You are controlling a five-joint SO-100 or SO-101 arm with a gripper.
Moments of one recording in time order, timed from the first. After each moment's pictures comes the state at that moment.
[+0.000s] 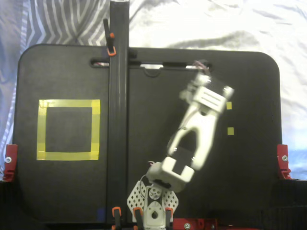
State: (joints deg) arm 23.1 82.3 89.0 76.0 -106.4
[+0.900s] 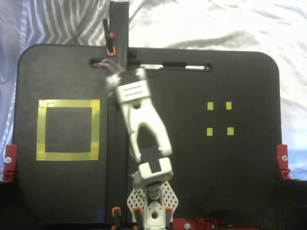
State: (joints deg) arm -18.4 82.4 89.0 78.0 -67.5
